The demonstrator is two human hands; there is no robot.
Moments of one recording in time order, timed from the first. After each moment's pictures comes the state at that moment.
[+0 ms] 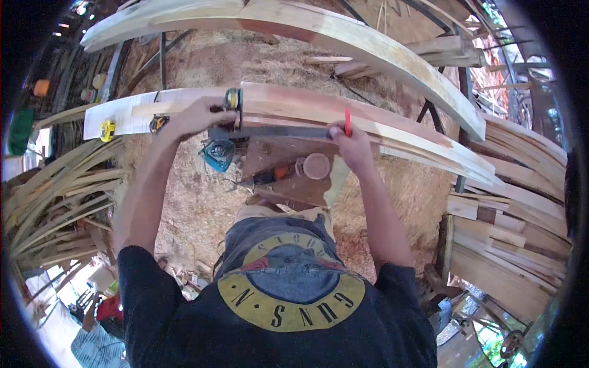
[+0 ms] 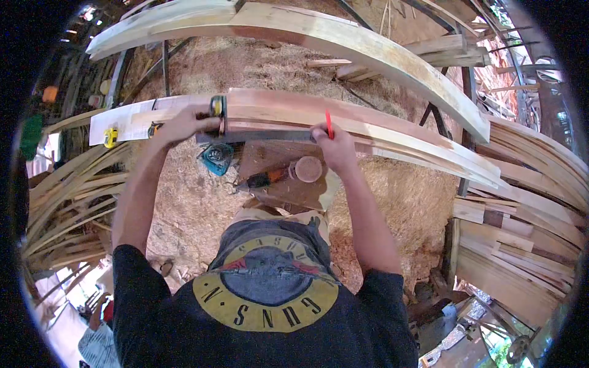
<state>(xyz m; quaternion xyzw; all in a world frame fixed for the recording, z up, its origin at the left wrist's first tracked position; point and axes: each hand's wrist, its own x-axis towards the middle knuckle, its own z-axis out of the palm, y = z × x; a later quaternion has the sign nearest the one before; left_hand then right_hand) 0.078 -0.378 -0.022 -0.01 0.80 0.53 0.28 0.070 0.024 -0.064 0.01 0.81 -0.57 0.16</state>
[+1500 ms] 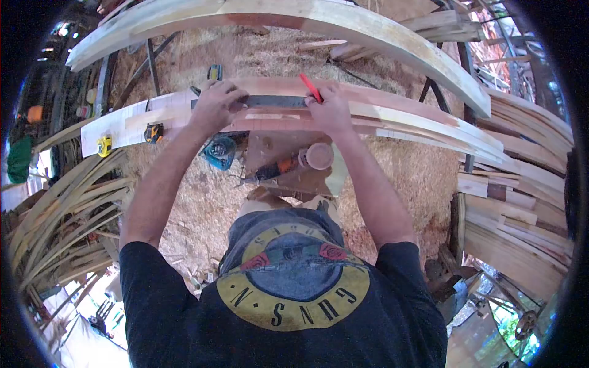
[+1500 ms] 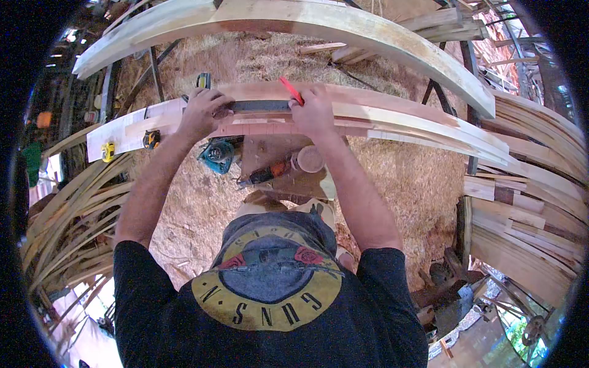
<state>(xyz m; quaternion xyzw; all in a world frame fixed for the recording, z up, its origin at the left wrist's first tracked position) 0.055 -0.341 -0.065 0.25 0.95 0.17 -0.05 0.027 -0.029 -0.099 -0.15 0.91 -0.38 -0.09</state>
